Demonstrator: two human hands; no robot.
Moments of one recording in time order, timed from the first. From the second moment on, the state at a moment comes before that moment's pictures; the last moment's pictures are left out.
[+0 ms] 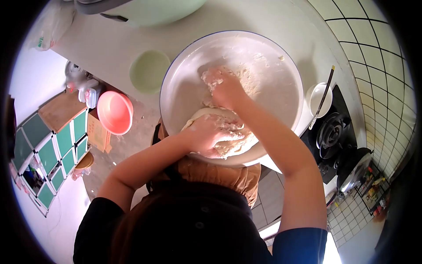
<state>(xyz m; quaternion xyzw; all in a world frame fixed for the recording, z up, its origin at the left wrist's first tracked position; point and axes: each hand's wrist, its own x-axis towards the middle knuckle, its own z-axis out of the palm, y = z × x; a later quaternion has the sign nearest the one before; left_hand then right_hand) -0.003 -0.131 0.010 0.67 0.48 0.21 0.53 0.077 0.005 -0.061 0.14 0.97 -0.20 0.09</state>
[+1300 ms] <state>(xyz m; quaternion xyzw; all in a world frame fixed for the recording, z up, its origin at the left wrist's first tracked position) -0.008 -0.125 -0.003 0.67 0.51 0.27 0.48 0.107 0.020 -0.071 0.33 0.87 -0.37 -0.03</state>
